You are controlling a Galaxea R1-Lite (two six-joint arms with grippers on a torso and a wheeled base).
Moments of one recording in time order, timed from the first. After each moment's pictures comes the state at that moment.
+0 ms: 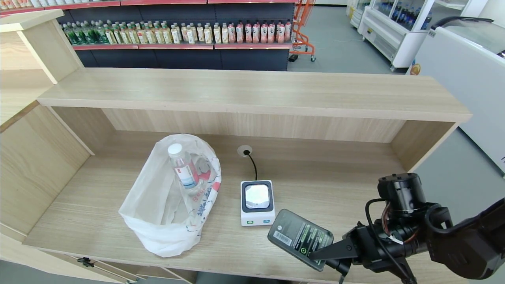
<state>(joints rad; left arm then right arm) 0.00 0.00 0.00 0.00 -0.02 0.00 0.39 1.85 -0.52 -0.70 1.19 -2.69</state>
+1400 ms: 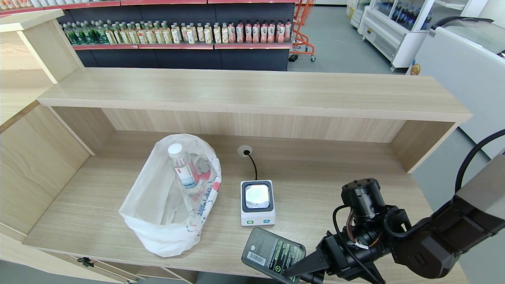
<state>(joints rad) 0.00 0.00 0.00 0.00 -0.02 0.00 0.53 1.99 -0.62 -0.69 1.21 -2.65</state>
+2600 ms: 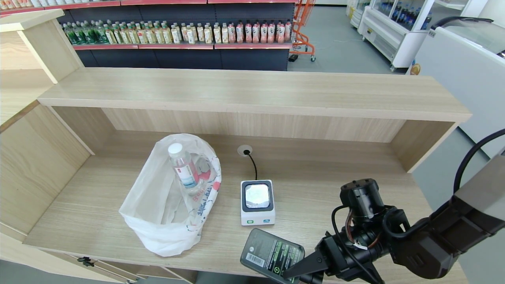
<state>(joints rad) 0.00 0.00 0.00 0.00 -0.02 0.00 0.53 1.99 -0.62 -0.69 1.21 -2.65</state>
